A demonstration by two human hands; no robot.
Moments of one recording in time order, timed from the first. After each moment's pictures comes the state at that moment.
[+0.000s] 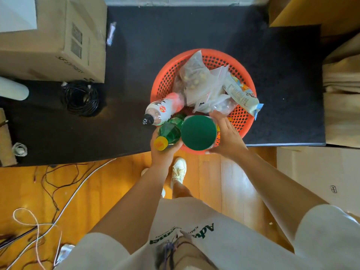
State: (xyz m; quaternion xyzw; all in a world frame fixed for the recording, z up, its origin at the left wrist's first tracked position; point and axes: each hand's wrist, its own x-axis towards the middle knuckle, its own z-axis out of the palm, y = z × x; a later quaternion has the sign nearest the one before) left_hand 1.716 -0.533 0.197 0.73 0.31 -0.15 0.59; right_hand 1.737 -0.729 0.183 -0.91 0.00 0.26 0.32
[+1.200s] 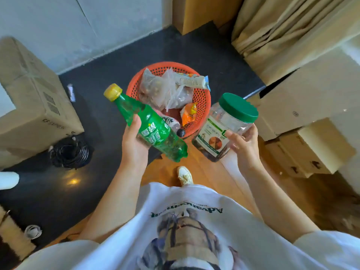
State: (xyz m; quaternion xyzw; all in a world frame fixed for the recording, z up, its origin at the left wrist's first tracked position) left_hand 1.717 -0.455 0.313 0.48 0.06 -0.29 0.83; right_hand 1.570 -0.647 0.309 -0.58 0.41 -0.16 0.68
